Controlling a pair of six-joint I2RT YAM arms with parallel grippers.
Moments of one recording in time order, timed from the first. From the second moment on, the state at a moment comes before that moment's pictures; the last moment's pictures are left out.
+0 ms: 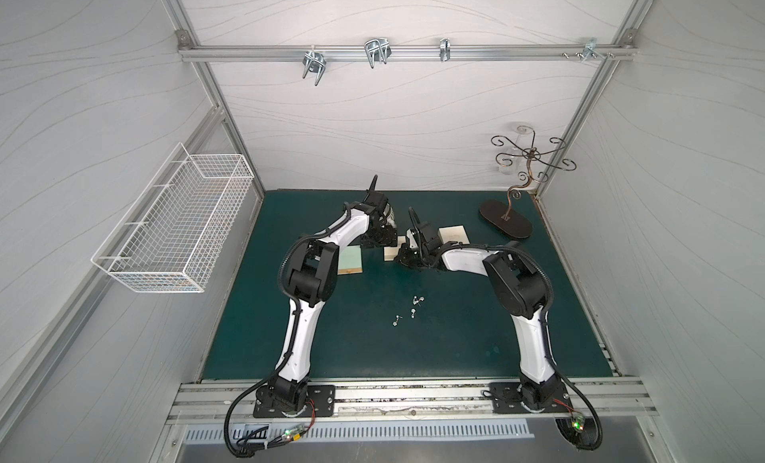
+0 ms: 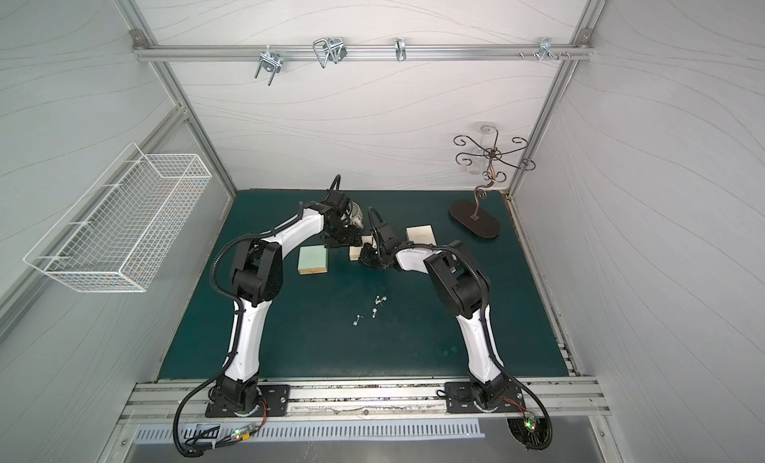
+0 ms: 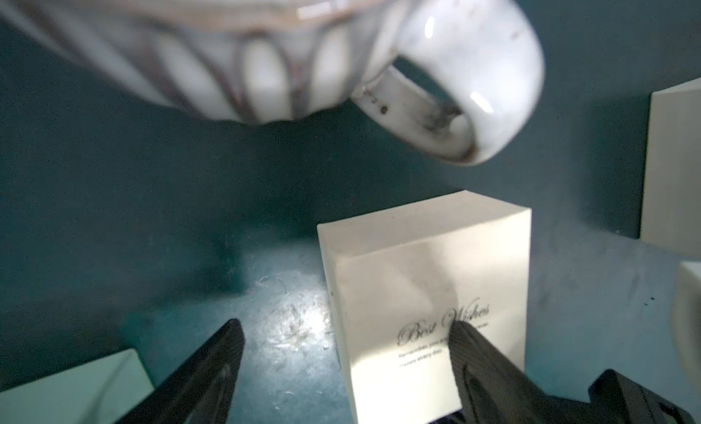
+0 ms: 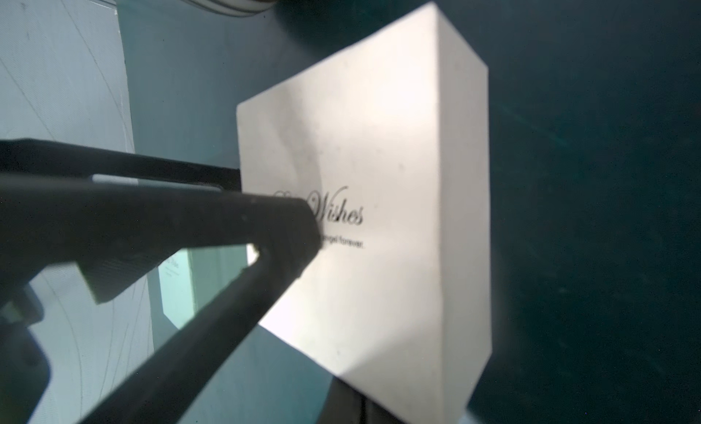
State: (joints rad) left arm -0.39 2.28 1.89 -0.85 0.15 -0.34; right arm 0.66 2.13 1.33 -0.01 -0.33 0.85
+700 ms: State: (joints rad) left arm -0.39 2.29 1.89 -0.85 0.17 -0.34; right arm 0.69 2.04 1.20 0.03 -0.33 0.84
